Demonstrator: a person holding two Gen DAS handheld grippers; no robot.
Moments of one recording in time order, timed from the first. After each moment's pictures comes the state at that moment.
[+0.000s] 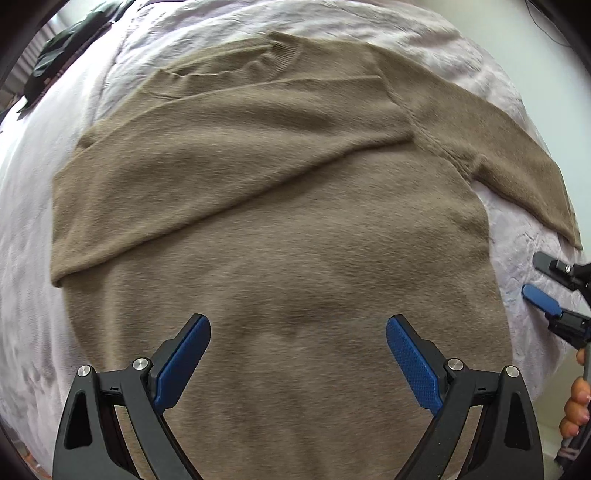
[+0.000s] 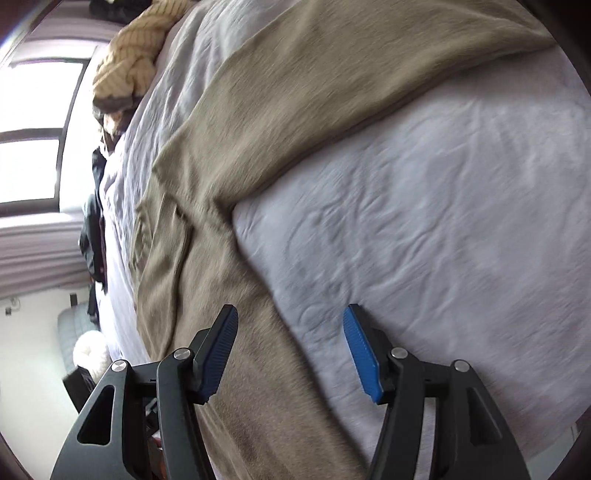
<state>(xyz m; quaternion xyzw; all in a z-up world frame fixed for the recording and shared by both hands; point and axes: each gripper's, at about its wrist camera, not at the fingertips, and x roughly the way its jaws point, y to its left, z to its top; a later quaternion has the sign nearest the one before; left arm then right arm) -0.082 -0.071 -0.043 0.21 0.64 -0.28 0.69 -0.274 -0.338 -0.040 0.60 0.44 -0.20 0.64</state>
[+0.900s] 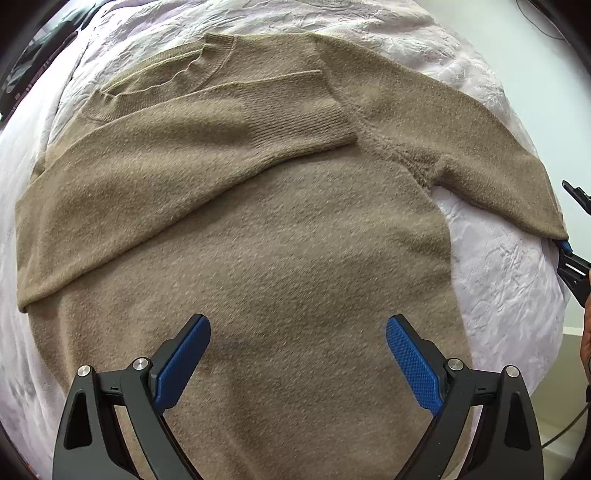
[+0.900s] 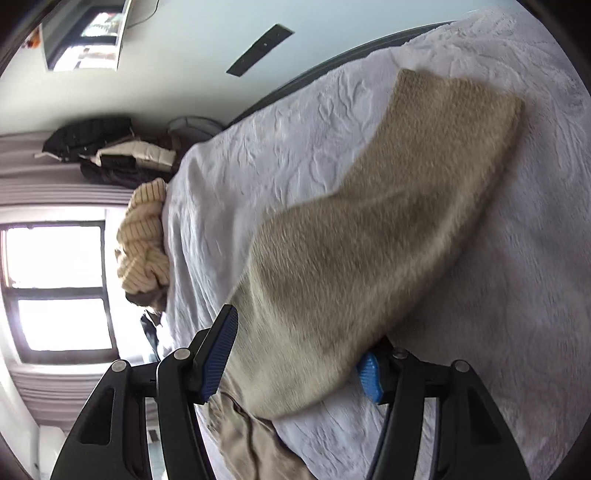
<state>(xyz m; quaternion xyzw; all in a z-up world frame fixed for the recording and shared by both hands) -0.079 -0.154 -0.048 0.20 0.65 -0.30 0.67 -0.352 -0.481 -0.038 0.69 0.19 -0.32 0.62</state>
